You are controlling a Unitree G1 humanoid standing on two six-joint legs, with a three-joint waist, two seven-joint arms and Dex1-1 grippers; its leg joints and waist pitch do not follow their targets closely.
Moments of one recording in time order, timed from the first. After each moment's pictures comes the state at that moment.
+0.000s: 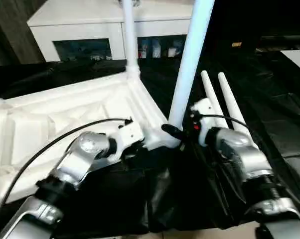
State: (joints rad) left arm -0.50 0.43 -0.36 0.32 0.07 0.23 -0.96; right arm -0.53 -0.29 0.09 0.42 0.19 0.24 0.80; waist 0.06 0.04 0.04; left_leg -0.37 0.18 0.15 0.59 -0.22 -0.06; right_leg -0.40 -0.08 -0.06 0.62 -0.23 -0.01
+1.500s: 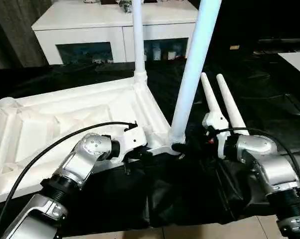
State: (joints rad) left arm -0.54 0.39 -0.37 0.46 0.07 0.09 -1.00; right arm -0.42 -0.41 0.14 0.26 0.19 0.26 0.97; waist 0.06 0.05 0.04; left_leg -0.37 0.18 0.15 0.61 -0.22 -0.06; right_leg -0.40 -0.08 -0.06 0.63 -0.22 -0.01
